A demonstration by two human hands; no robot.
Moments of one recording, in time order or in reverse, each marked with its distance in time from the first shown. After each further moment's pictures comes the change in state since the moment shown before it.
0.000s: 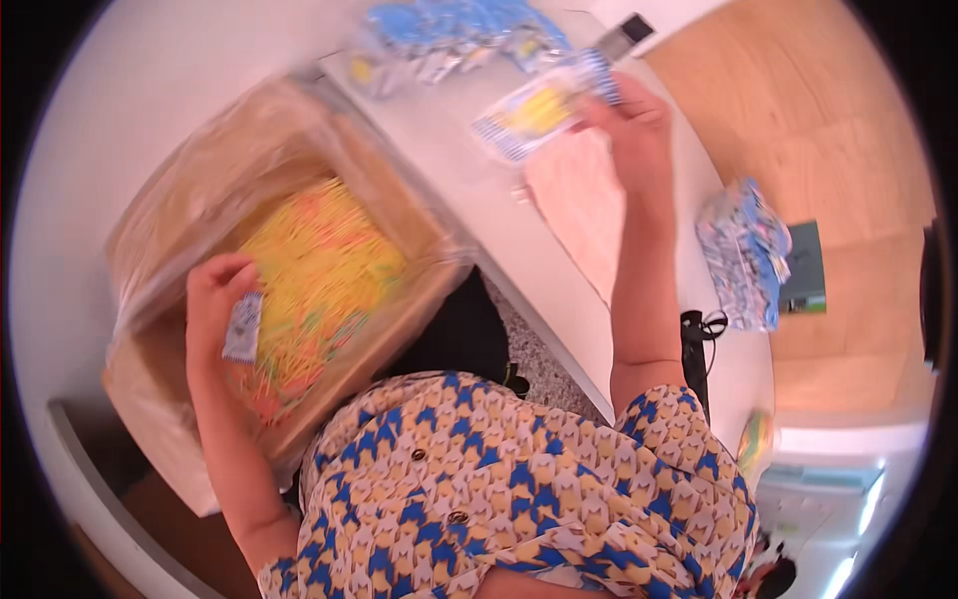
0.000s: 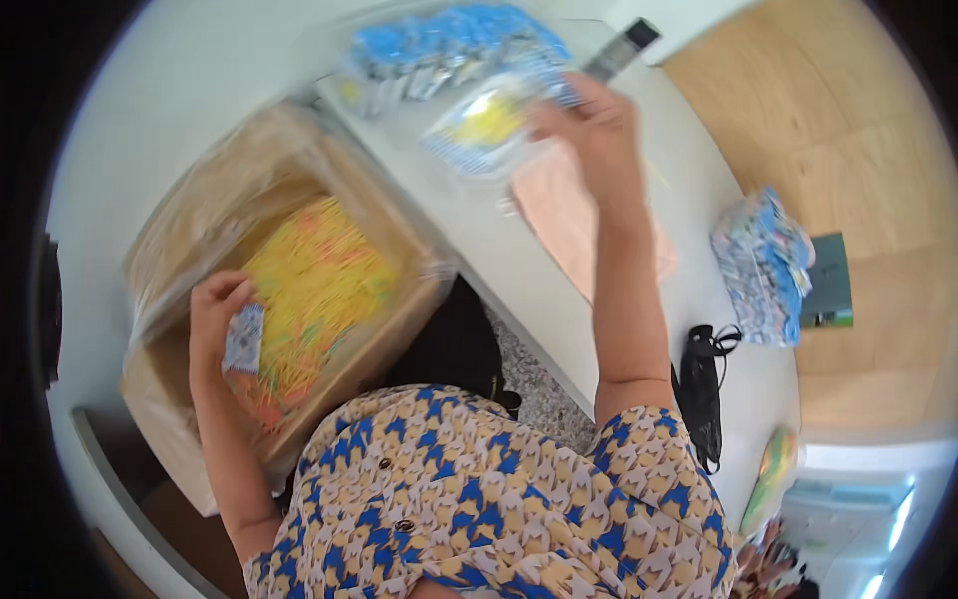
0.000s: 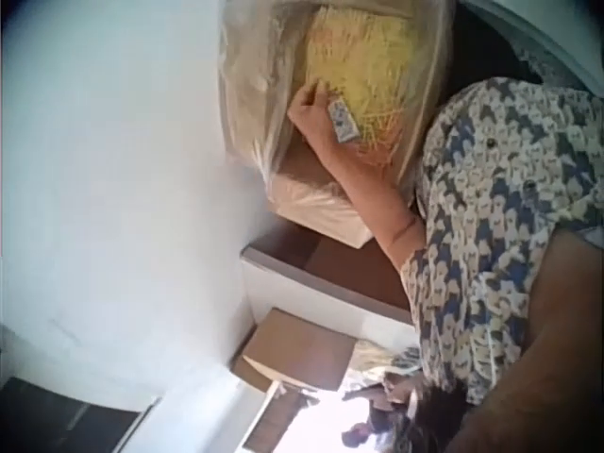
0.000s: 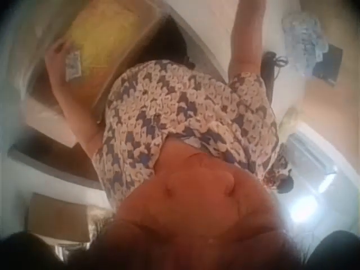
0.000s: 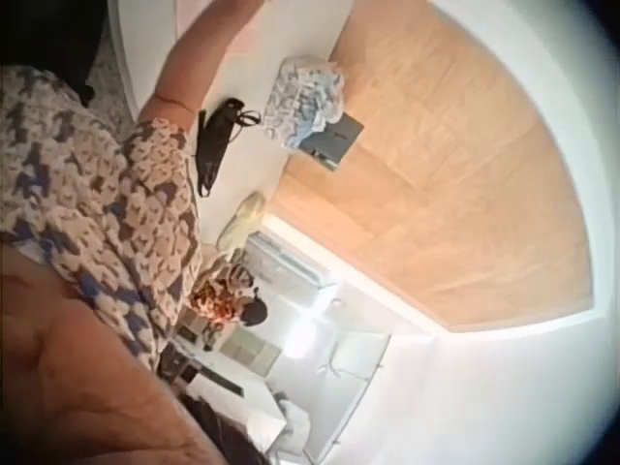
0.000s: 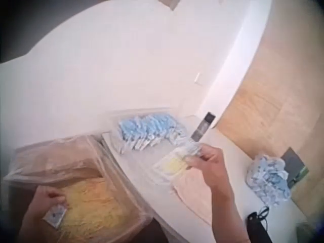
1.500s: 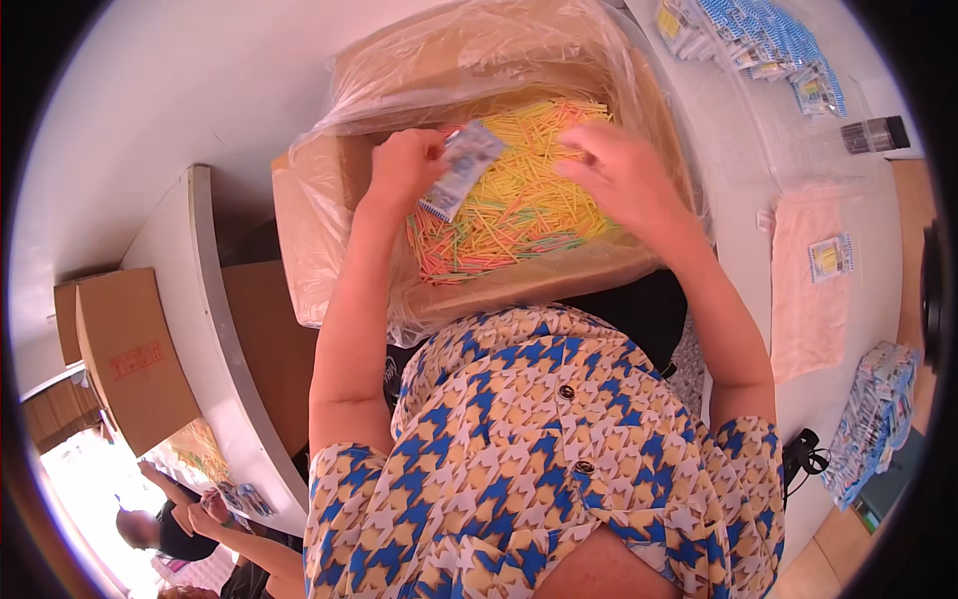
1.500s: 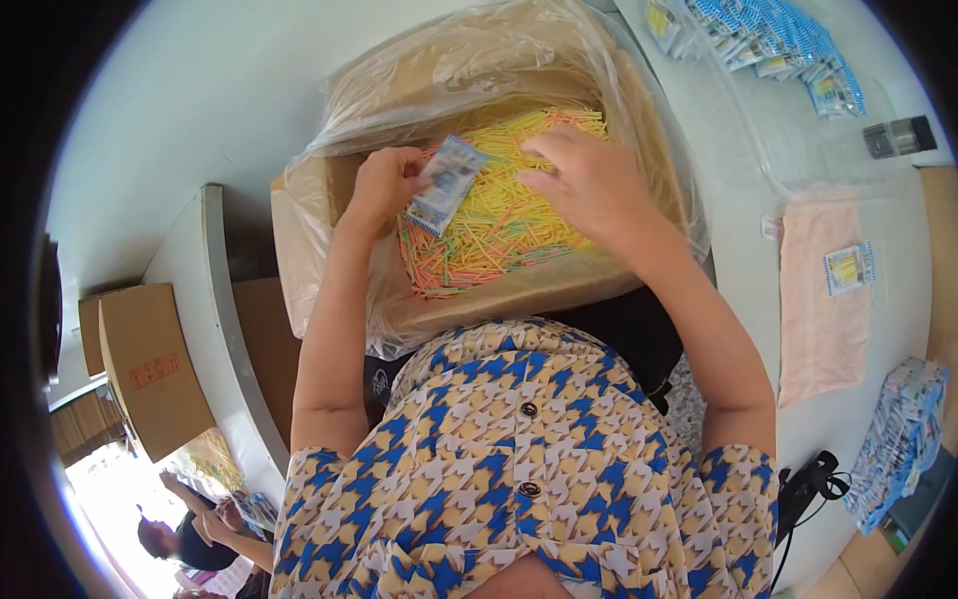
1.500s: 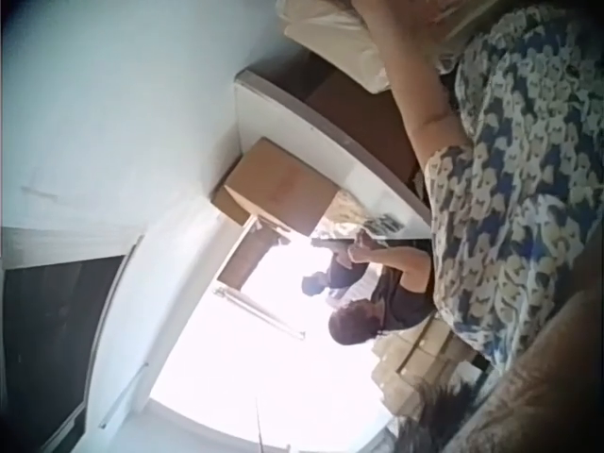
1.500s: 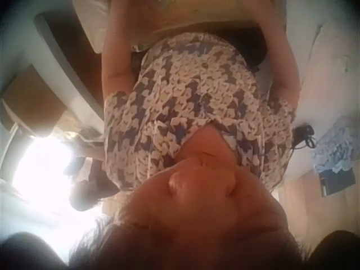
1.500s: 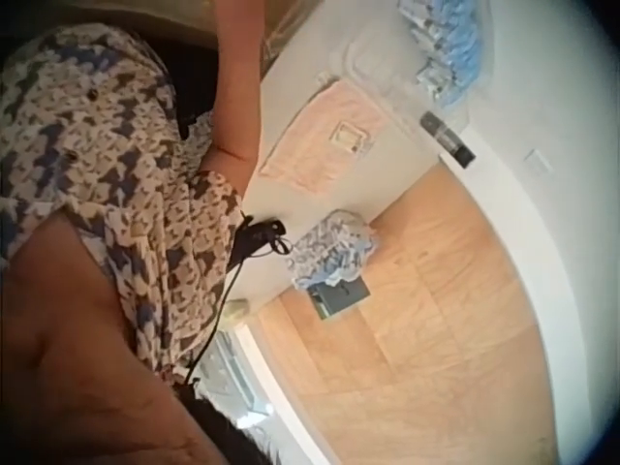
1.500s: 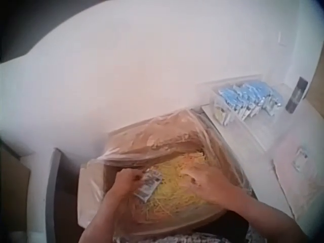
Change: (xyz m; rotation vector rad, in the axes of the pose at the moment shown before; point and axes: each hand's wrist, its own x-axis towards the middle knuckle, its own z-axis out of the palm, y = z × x) left_hand -0.025 0.016 -0.027 1.228 0.174 -0.218; right_hand -0.046 0.028 0.198 -0.255 -0.647 -0.156
